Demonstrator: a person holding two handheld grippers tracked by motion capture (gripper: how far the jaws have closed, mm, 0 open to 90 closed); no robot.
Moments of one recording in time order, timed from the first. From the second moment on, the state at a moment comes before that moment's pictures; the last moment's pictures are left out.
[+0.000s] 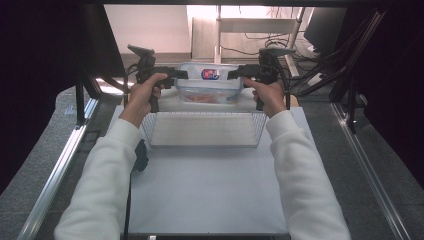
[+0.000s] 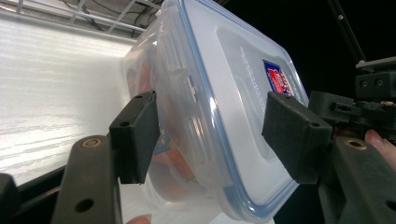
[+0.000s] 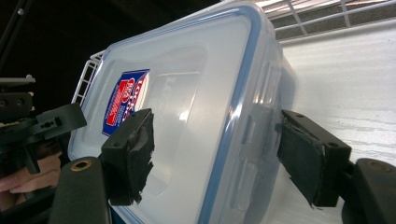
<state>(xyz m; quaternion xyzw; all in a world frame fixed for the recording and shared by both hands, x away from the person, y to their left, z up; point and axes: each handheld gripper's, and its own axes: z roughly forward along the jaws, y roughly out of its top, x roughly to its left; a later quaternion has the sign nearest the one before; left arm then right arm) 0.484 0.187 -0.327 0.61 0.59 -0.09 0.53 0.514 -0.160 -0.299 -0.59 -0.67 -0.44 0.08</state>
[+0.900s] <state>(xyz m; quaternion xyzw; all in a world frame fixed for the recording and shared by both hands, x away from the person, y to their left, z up) 0.324 0.215 -0.342 0.70 0.47 0.08 0.53 0.362 -0.218 -0.315 -0.37 -0.77 -0.50 -0.11</state>
